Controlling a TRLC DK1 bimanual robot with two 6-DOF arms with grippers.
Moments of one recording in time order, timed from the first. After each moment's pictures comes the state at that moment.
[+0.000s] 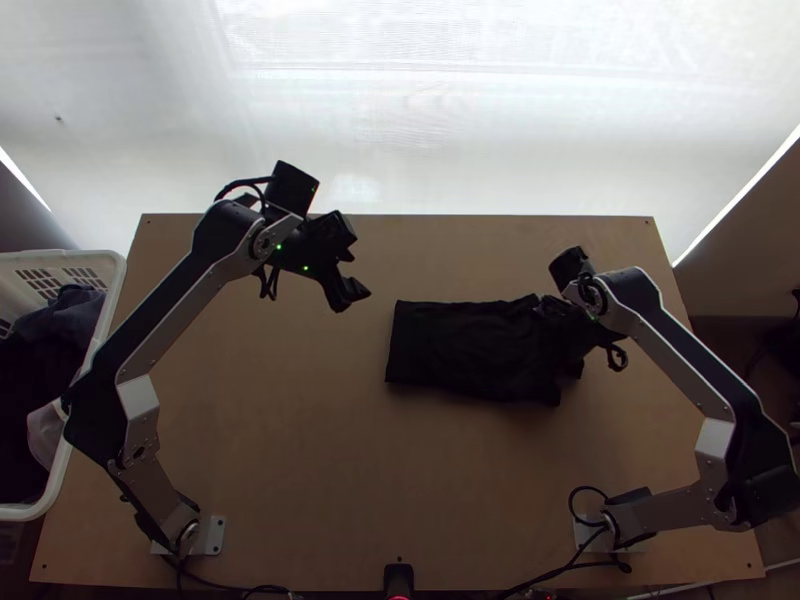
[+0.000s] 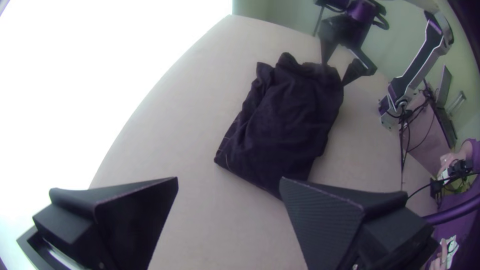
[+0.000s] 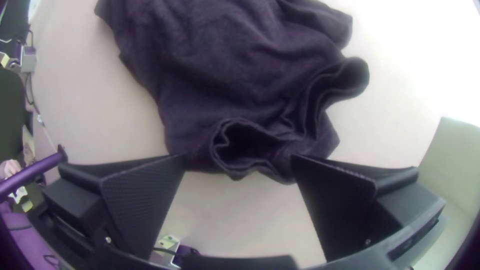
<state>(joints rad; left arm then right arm) -0.46 1.83 1.90 -1.02 0.35 0.56 0.28 1.55 1.24 -1.21 -0.04 -0.40</state>
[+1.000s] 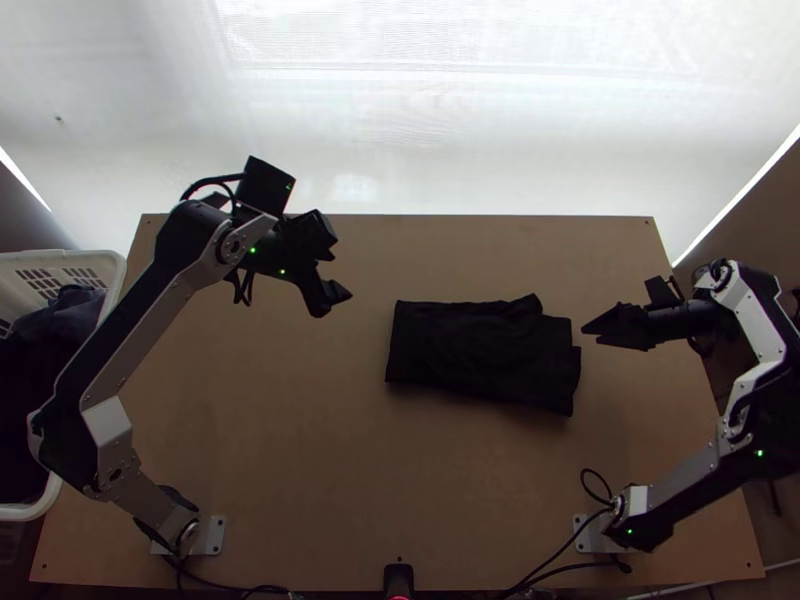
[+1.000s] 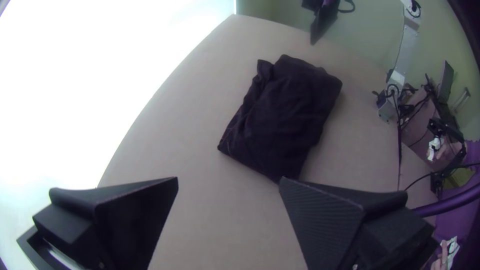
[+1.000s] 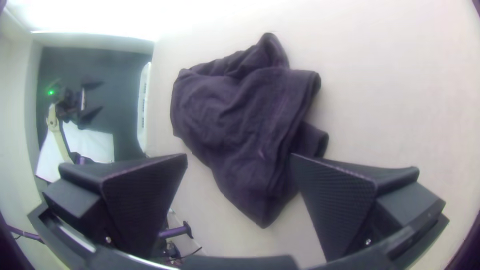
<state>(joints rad) -0.44 1.73 1.89 -1.10 0.31 0.58 -0.40 1.79 1.35 -1.35 -0.83 -0.55</state>
